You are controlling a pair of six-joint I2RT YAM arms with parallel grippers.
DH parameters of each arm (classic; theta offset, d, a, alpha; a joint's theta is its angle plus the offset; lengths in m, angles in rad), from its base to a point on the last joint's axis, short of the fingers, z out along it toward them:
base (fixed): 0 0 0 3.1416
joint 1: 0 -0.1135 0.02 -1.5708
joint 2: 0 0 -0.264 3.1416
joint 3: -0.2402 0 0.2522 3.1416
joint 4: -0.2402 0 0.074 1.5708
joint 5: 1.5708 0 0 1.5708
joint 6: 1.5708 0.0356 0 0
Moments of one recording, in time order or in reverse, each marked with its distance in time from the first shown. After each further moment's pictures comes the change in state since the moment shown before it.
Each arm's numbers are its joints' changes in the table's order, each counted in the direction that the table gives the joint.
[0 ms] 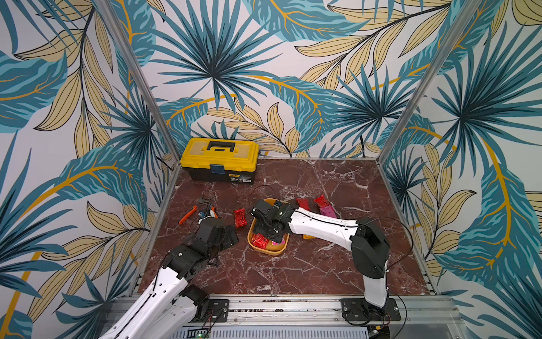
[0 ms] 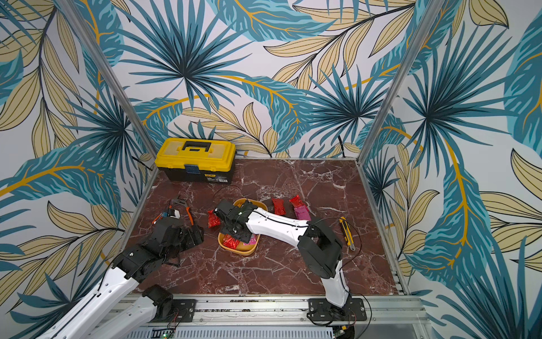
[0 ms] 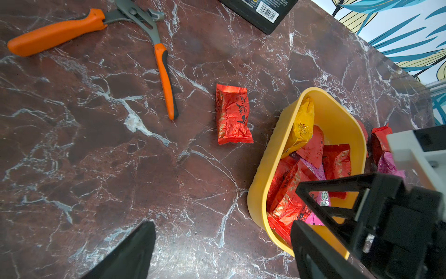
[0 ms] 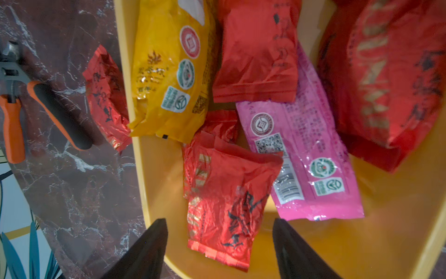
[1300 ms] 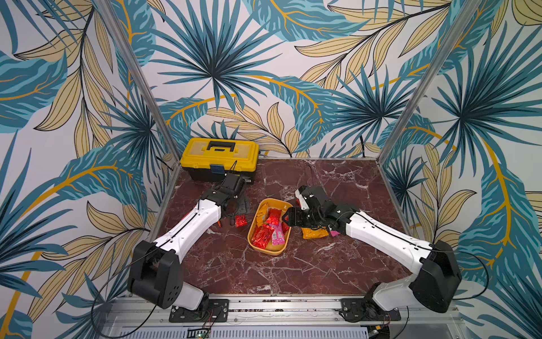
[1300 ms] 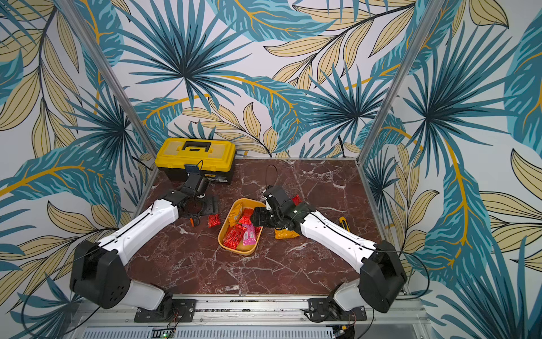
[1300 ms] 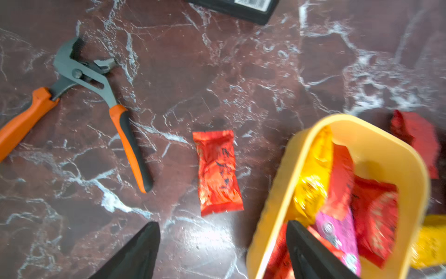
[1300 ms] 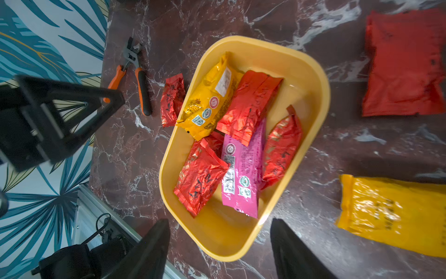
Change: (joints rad) left arm -0.075 -0.670 -0.430 0.014 0.073 0.246; right arm 0.241 0.487 0.435 0.285 -0.241 -0.581
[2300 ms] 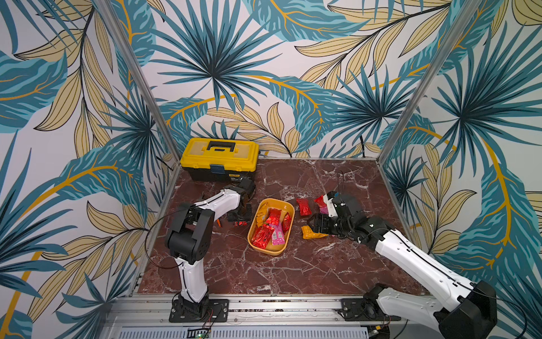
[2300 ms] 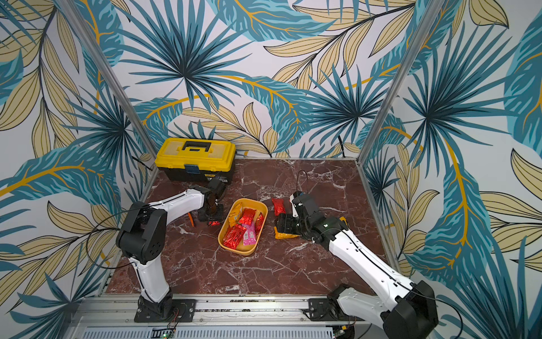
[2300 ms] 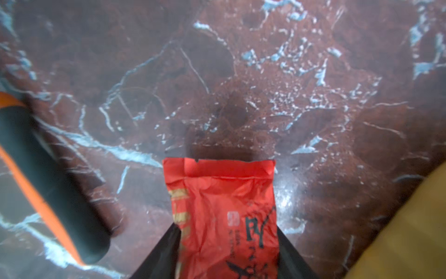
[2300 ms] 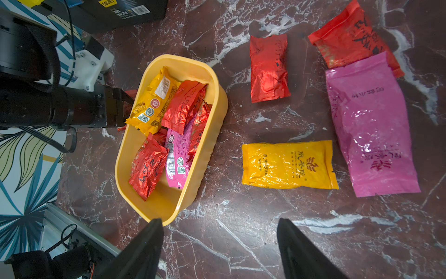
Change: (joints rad) left arm -0.045 -0.520 -0.180 -0.019 -0.021 0.084; right arm 0.204 0.371 0.244 -0.113 0.026 -0.127
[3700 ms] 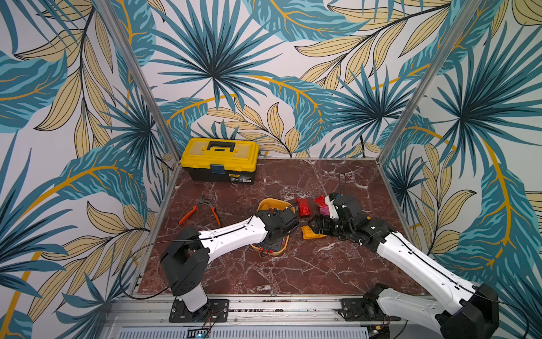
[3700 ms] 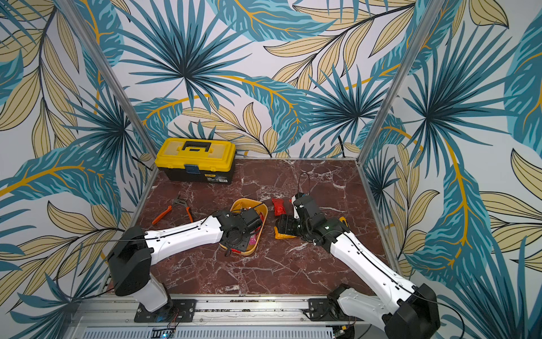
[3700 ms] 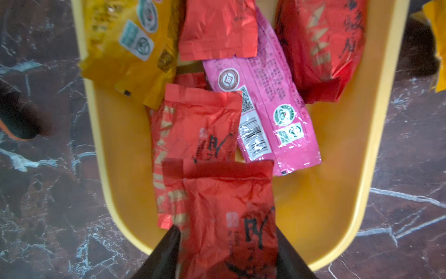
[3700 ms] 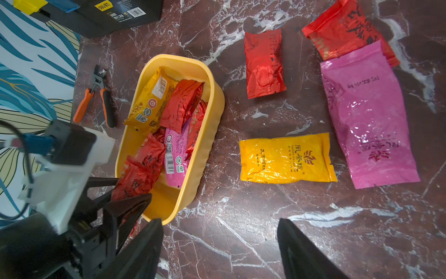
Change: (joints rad) left arm 0.563 0.254 0.052 -0.209 -0.095 -0.195; right arm 0.000 0.028 0.026 0.000 0.006 0.033
